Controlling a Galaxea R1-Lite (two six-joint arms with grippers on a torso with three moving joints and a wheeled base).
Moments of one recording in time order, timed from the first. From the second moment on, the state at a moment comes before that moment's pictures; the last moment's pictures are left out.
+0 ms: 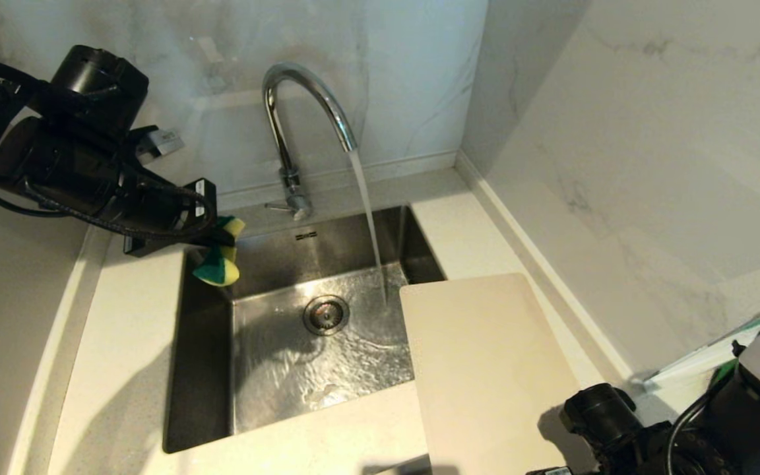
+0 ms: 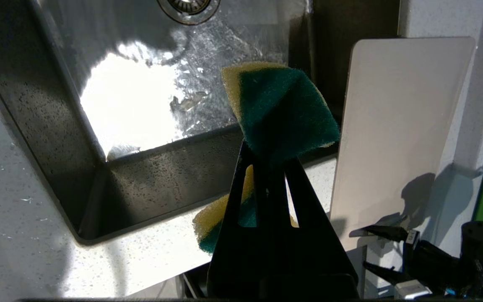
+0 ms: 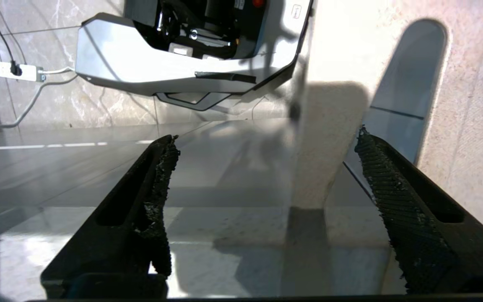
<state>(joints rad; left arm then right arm) -0.39 1.80 -1.83 0.78 -0.06 -0.51 0.25 1.87 -0.43 -0.10 0.38 -1.56</state>
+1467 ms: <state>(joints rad) -0.44 1.72 -1.84 0.81 0.01 -0.54 0.23 1.42 -0.48 -0.10 0.55 -1.20</state>
